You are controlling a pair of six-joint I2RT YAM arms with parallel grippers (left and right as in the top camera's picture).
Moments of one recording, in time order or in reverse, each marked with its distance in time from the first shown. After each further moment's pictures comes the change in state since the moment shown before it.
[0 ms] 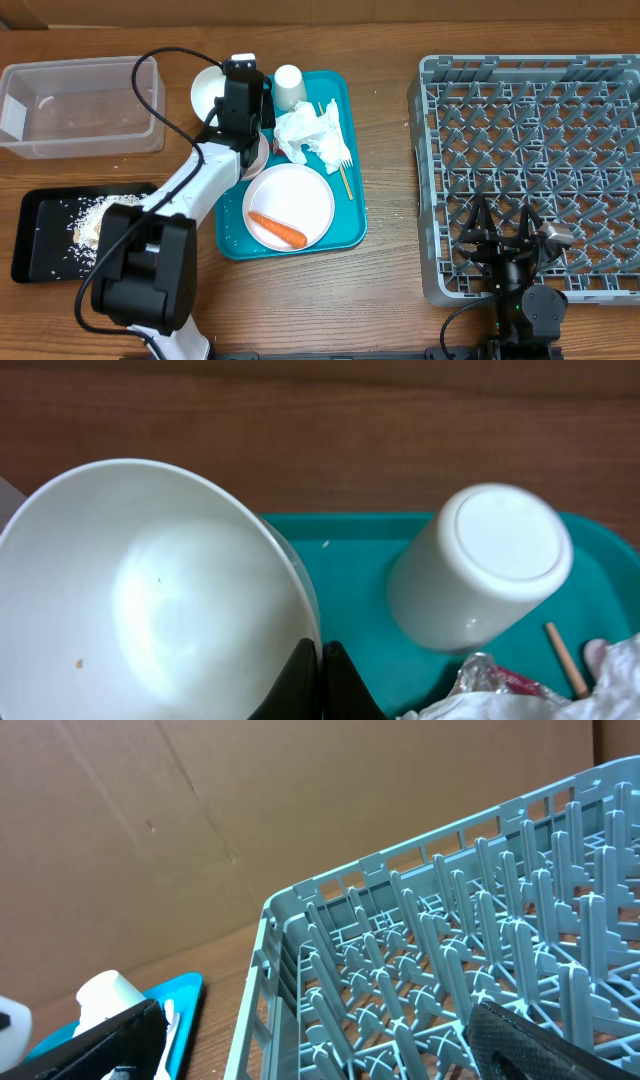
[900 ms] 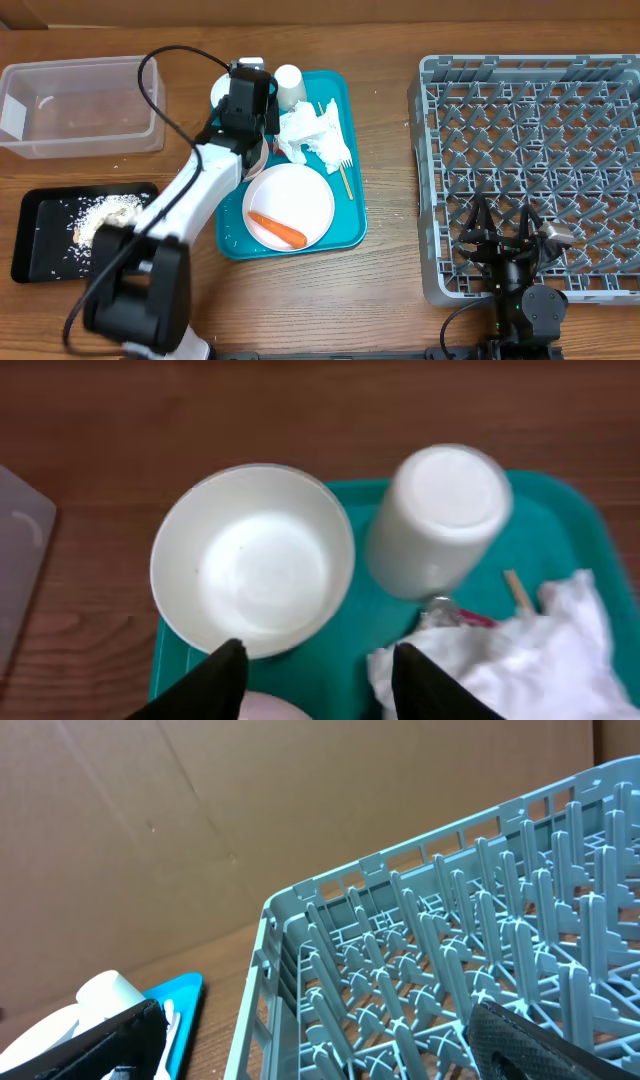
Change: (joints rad) left arm -0.042 -0.109 0.023 -0.192 0.019 0.014; right arm 0.000 0.000 0.000 0.000 0.000 0.000
